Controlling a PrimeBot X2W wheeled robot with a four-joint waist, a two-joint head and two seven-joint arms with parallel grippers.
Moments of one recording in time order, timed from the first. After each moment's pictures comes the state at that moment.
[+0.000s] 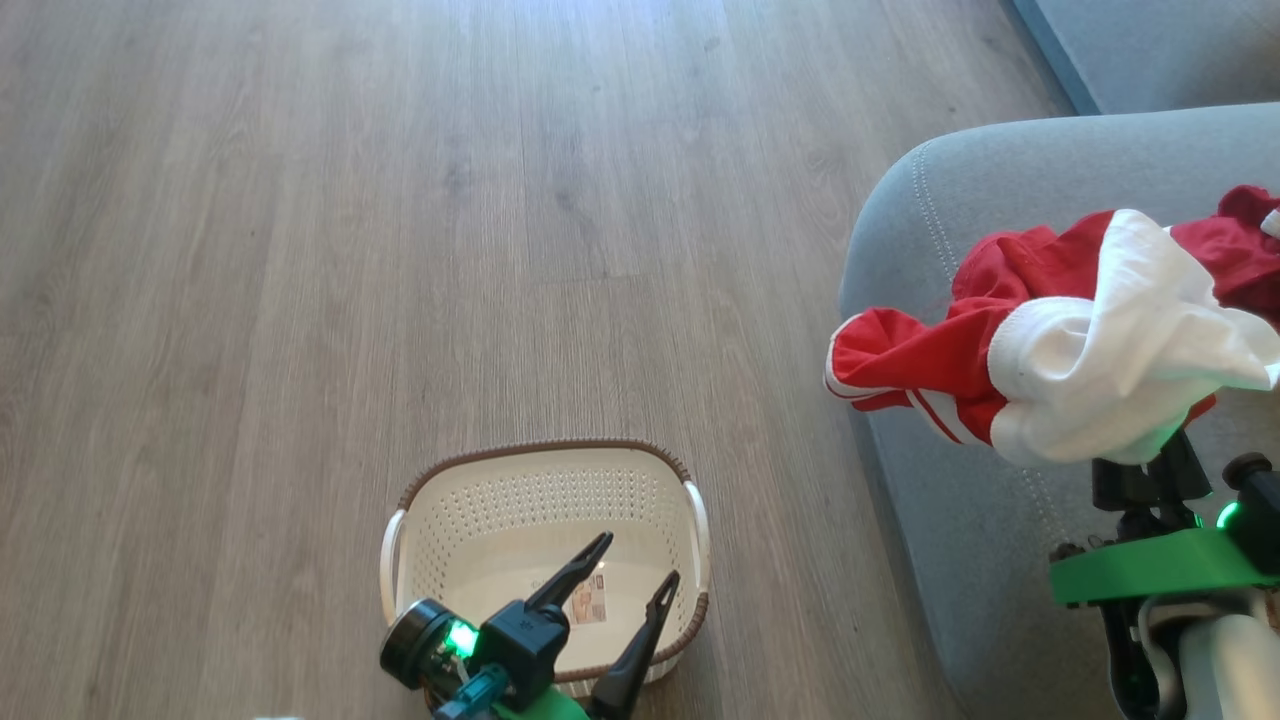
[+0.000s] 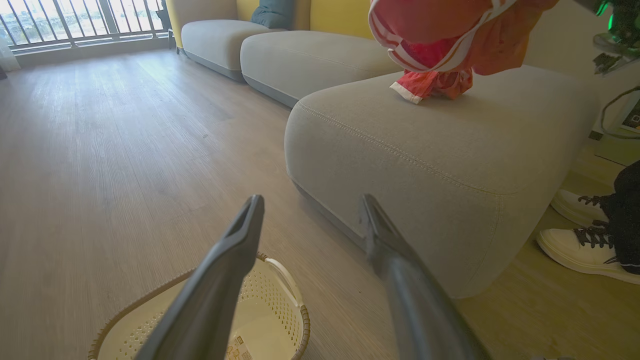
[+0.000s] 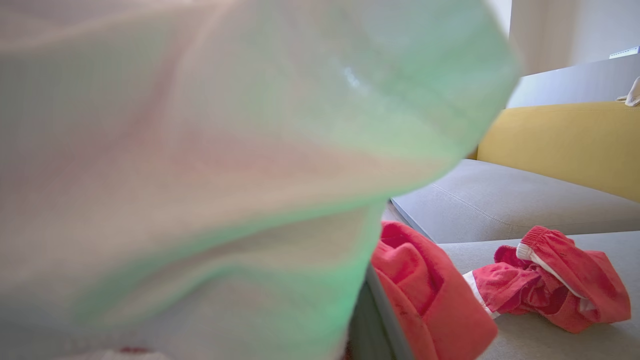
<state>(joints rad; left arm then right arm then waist) 0.01 0.06 -0.49 0.20 -0.11 -0.10 -0.26 -0.01 -0.10 -0.09 0.01 0.20 0.12 -0.26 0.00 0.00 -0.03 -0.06</state>
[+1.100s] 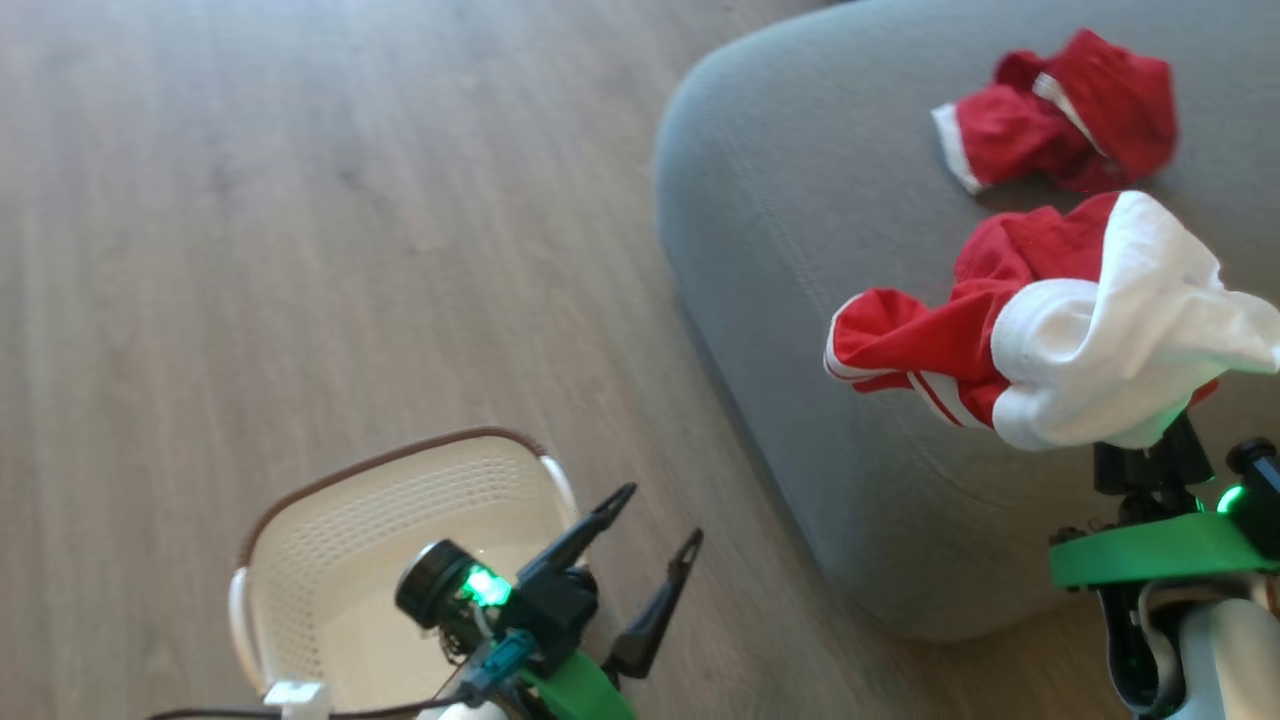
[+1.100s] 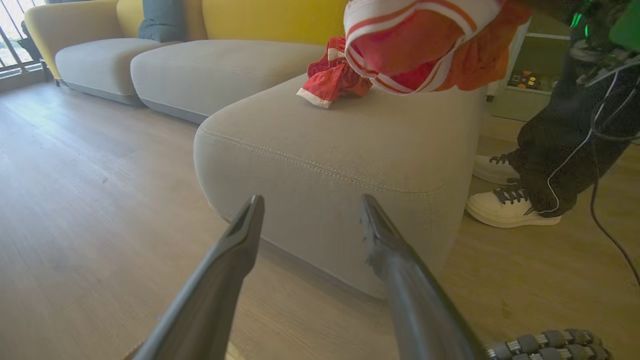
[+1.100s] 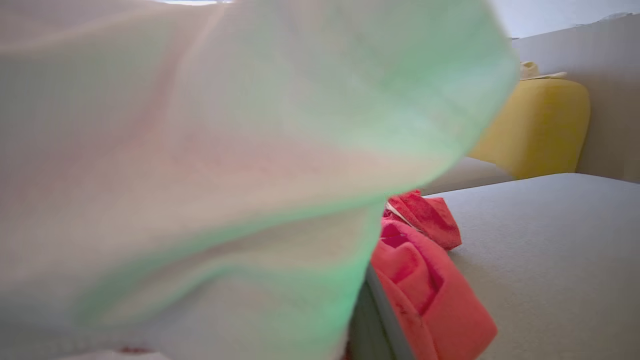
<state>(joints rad) -0.07 0.06 -0.51 0.18 -0.05 -0.10 -0.26 -0.03 -0.10 -0.09 0.01 0.20 0.12 -0.26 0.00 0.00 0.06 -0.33</state>
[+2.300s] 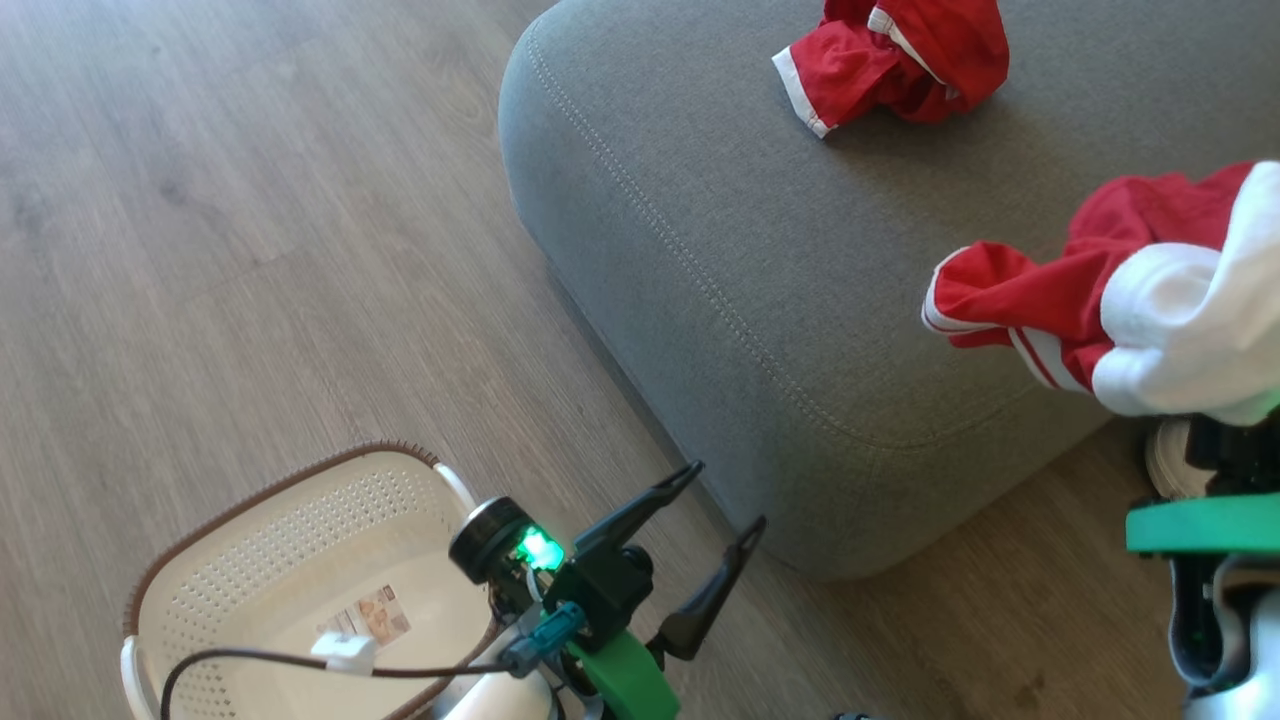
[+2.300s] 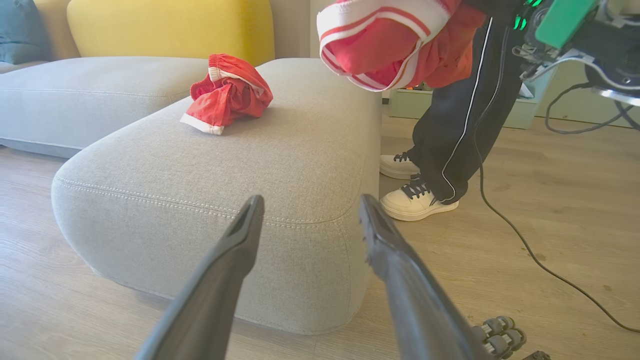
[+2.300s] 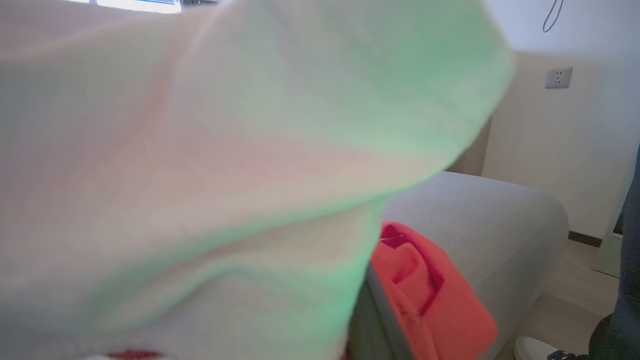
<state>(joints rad) -0.19 0.06 -0.64 0.21 -0.09 -0.12 -0.26 -0.06 -0.07 -0.25 -0.01 0.19 0.12 -0.26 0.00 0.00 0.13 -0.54</state>
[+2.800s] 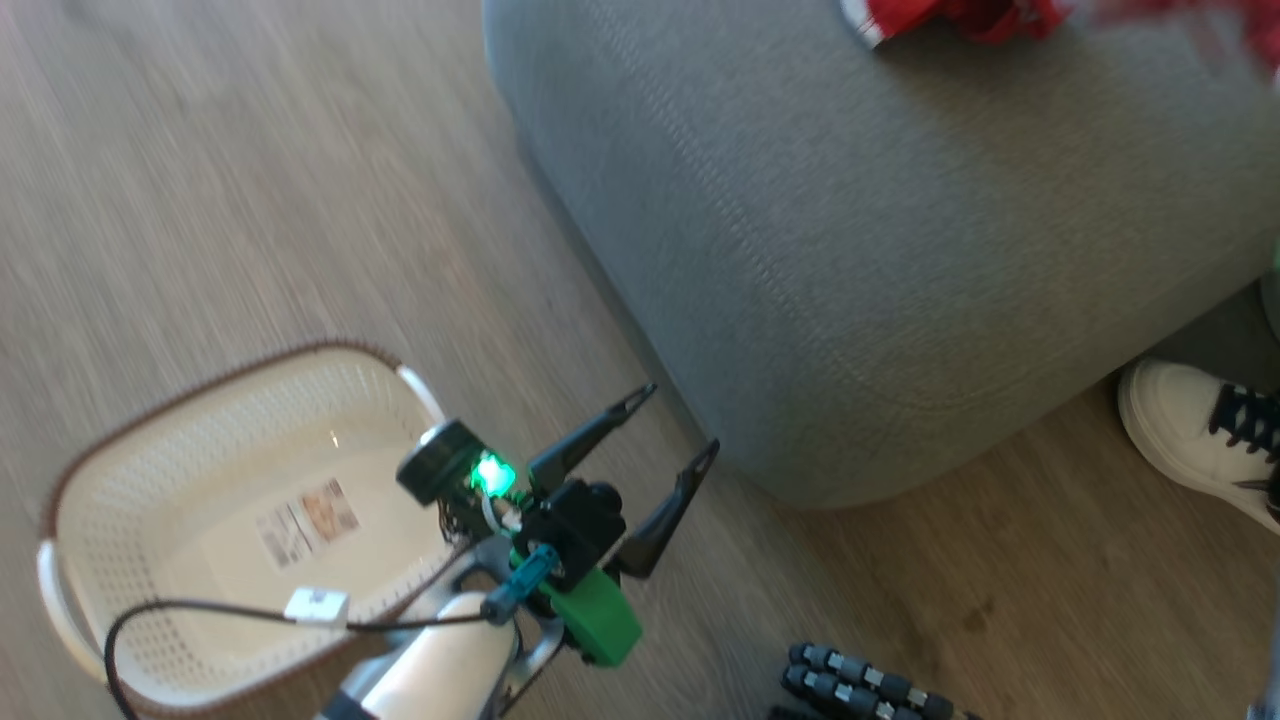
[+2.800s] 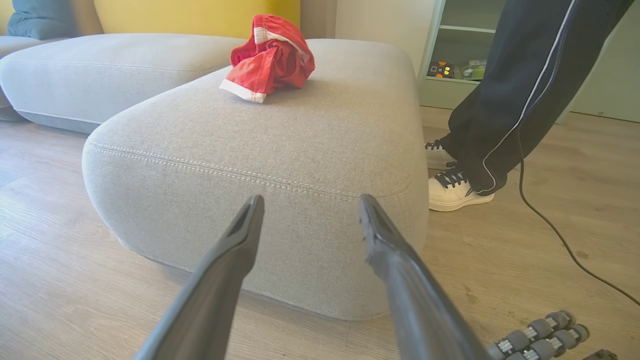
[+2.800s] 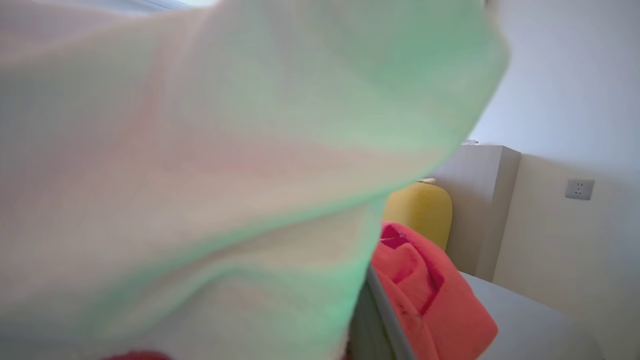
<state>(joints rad) -0.29 0.11 -0.60 0.20 0.01 -0.10 -0.26 -0.54 -0.20 -0.29 0.10 0.23 0.12 -0.26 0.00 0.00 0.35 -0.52</state>
